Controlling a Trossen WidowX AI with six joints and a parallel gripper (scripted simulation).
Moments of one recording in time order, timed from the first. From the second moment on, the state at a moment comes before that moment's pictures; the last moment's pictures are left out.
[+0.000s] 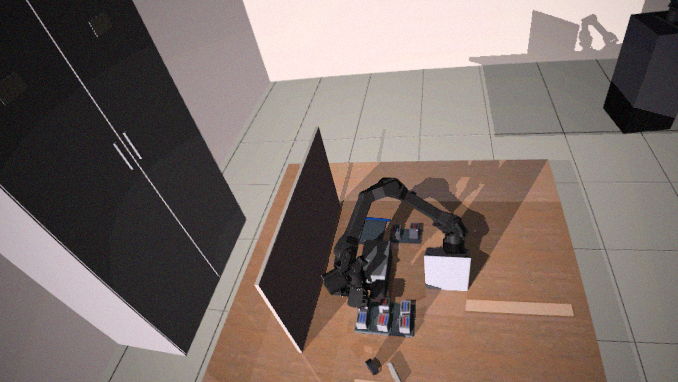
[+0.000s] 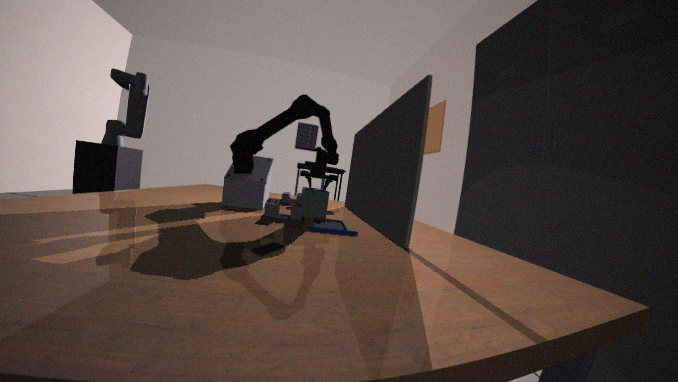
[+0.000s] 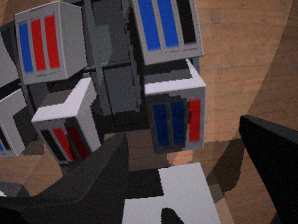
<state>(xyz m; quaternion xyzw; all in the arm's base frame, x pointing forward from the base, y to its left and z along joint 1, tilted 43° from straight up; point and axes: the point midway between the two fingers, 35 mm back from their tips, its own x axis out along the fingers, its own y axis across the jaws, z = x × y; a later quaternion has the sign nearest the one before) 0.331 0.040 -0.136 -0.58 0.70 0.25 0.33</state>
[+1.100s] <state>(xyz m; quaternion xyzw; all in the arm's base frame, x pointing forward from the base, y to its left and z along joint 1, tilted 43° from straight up) 0.323 0.003 -0.175 -0.58 0.70 0.25 0.32</state>
